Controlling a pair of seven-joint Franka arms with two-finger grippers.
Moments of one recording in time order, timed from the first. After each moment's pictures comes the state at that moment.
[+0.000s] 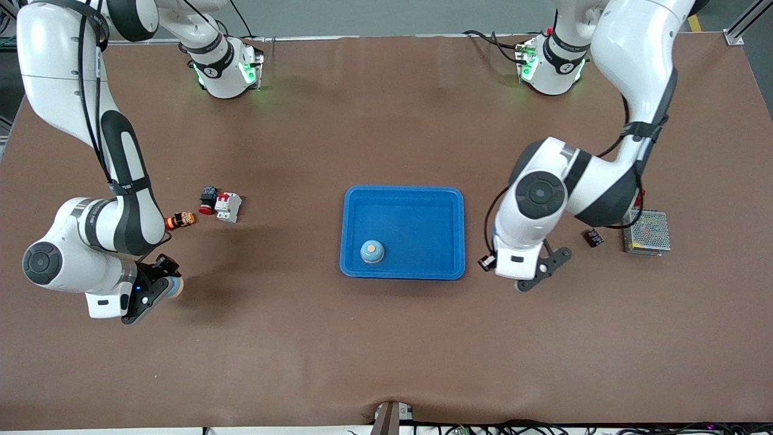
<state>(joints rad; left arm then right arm) -0.13 0.58 -0.36 -1.48 0.31 1.98 -1.14 0.04 0.70 -0.14 -1.54 0.12 2.17 -1.00</state>
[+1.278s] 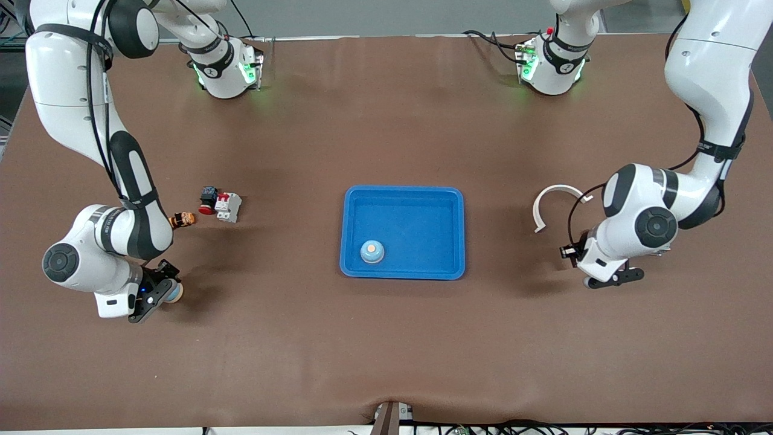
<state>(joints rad) 0.27 0.54 -0.40 -1.89 0.31 2.26 -0.45 0.01 0.78 -0.13 -1.58 0.12 2.34 -1.07</state>
